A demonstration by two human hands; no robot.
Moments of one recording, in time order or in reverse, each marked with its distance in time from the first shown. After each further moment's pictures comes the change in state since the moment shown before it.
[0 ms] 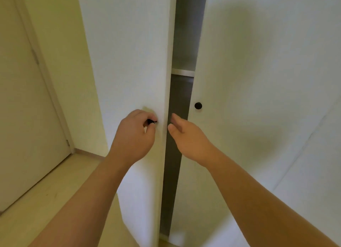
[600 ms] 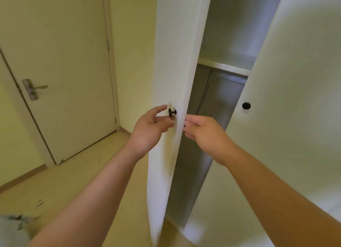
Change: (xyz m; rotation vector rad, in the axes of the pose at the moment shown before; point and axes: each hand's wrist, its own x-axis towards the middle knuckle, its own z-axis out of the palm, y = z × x) left_hand -0.065 -0.016 -0.057 -0.608 0.026 -0.580; right_hand -0.017 -0.036 0.042 0.215 -0.222 -0.174
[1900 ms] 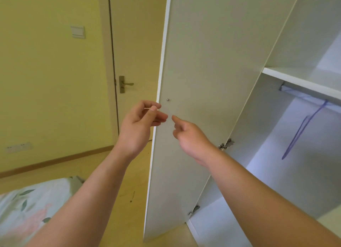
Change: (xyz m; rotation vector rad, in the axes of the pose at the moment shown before) left_hand -0.013 -0.014 -0.208 0.008 0.551 0.227; right_hand 0.149 -0.068 0.220 -0.015 -0.427 -0.097
